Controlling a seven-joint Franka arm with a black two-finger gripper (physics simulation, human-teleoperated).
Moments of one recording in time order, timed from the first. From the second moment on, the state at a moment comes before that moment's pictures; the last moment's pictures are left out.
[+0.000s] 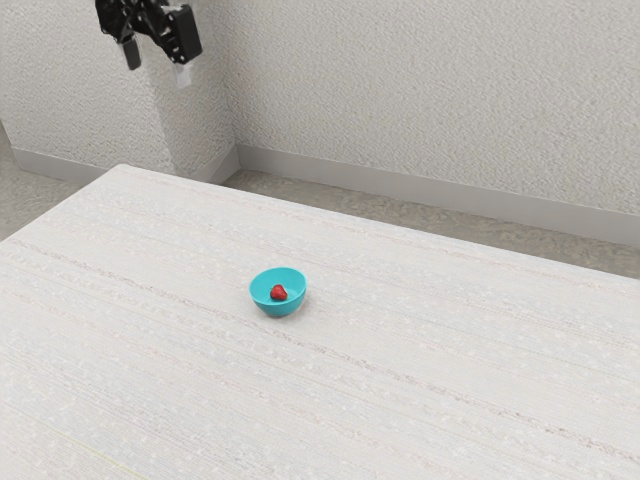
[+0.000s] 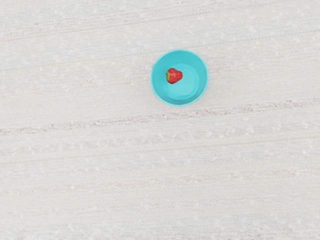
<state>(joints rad) 0.01 0.11 -0.12 -1.07 0.15 1.22 0.02</state>
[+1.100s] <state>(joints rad) -0.03 0.43 -0.02 -1.54 -0.09 1.94 -0.37</state>
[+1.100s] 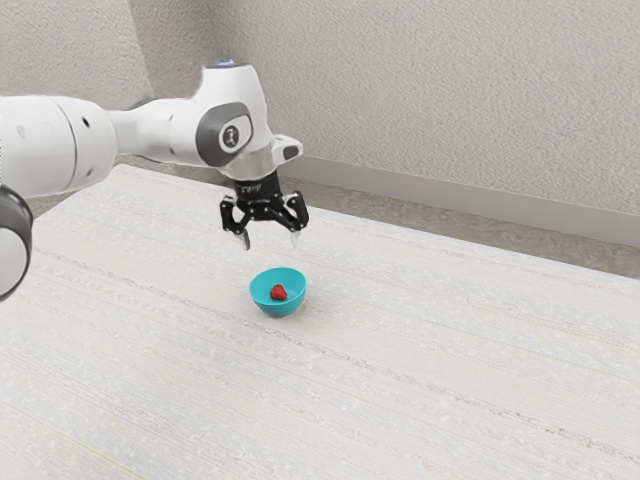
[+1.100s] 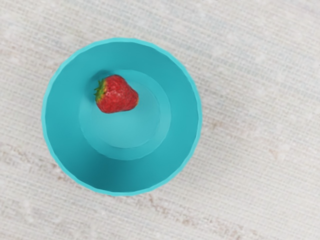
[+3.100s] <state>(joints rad) -0.14 0.68 0.16 -1.54 -0.09 2.26 -0.78</state>
